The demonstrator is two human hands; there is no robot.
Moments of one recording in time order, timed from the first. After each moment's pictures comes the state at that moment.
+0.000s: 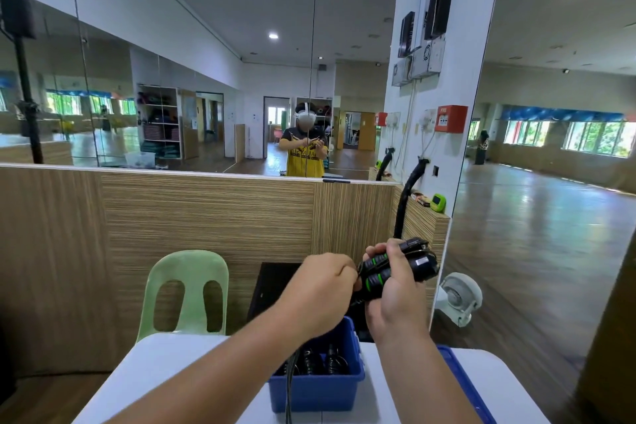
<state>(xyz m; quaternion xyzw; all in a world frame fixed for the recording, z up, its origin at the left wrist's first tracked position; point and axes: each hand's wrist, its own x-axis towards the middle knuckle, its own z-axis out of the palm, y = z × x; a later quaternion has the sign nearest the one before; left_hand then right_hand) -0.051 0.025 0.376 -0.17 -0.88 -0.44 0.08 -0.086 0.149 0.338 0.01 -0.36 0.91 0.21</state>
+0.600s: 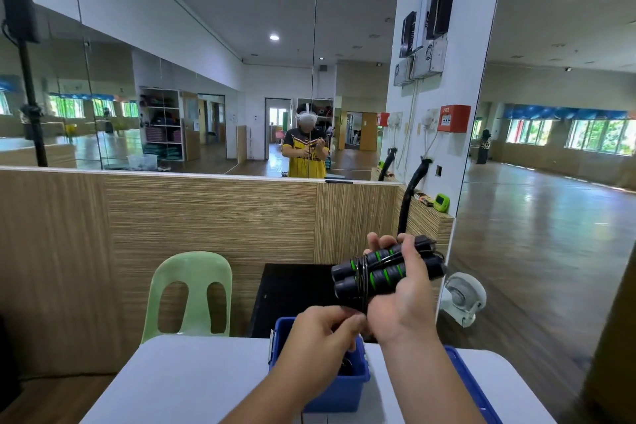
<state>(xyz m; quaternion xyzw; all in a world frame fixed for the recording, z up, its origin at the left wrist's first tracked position) -0.034 0.019 0.310 -0.17 -0.81 -0.56 0.06 -0.065 0.143 0.358 0.06 -0.25 0.96 0.14</state>
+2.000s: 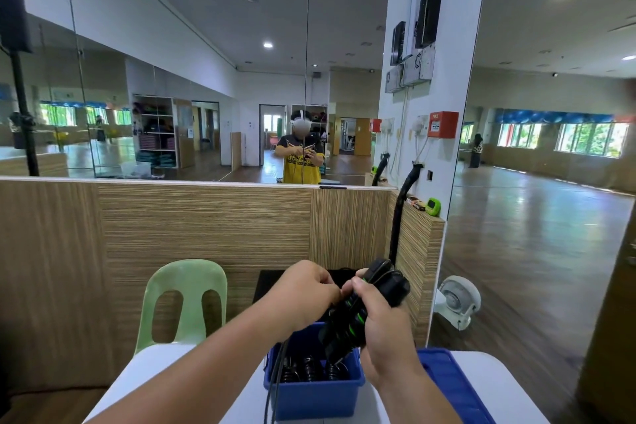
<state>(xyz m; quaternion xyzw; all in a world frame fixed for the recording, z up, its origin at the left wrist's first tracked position) -0.064 0.004 0.374 -0.11 -0.89 -0.44 0.00 -0.030 0.135 0.333 0.00 -0.52 0.85 0.12</state>
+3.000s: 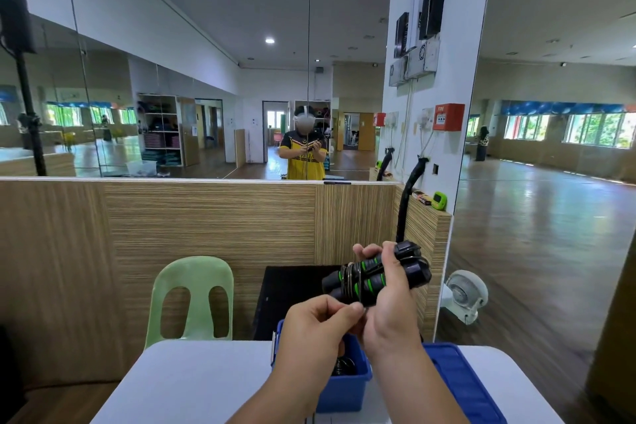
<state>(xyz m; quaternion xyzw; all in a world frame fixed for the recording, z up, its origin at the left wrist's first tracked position) -0.006 0.026 0.335 -0.04 -0.70 -0.71 0.06 -0.049 0.128 0.344 0.03 -0.36 0.92 0.13</state>
